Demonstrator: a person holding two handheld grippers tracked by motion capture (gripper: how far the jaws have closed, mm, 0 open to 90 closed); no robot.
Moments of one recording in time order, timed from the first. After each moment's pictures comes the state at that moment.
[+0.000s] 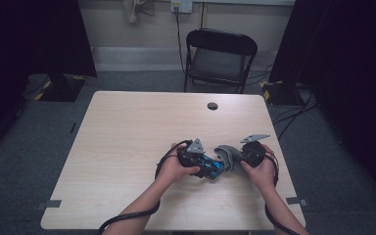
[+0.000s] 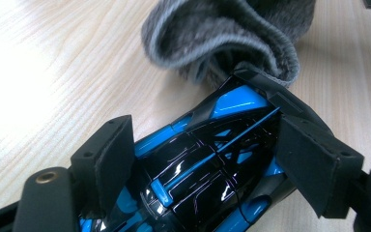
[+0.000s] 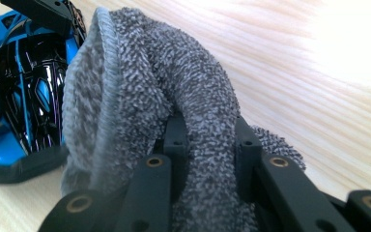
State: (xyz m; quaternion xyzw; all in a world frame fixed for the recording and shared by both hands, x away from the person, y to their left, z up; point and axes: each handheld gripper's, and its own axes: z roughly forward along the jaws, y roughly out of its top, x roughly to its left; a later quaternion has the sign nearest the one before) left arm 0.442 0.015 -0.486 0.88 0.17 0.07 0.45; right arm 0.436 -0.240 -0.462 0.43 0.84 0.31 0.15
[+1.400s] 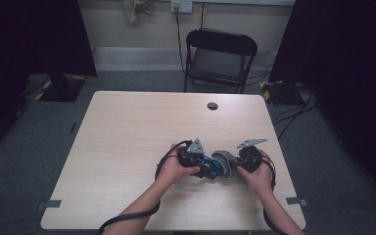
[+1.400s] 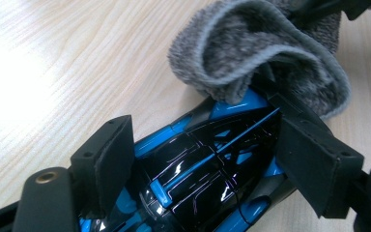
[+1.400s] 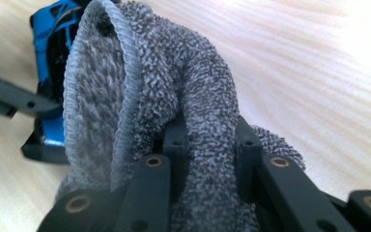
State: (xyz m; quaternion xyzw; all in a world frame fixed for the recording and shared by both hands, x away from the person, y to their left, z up) left arm 0.440 0.015 -0.487 0.87 0.18 0.07 0.45; right arm 0.424 -0.230 -0.469 0.42 0.84 0.33 0.11
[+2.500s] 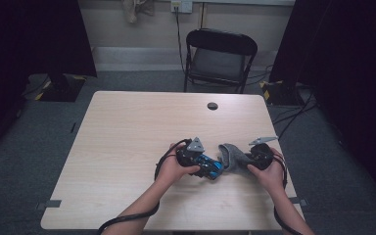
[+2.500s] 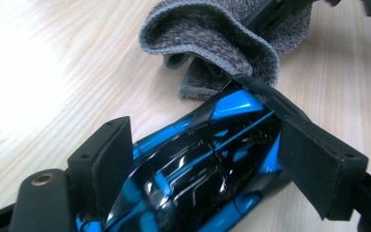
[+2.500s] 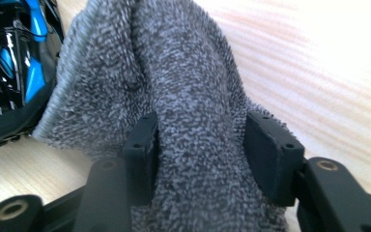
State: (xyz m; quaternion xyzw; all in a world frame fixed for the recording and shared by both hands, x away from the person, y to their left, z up) left arm 0.437 0.019 -0.474 0.88 0.19 0.06 0.44; right arm 0.434 -0.268 -0.473 0.45 0.83 0.31 0.12
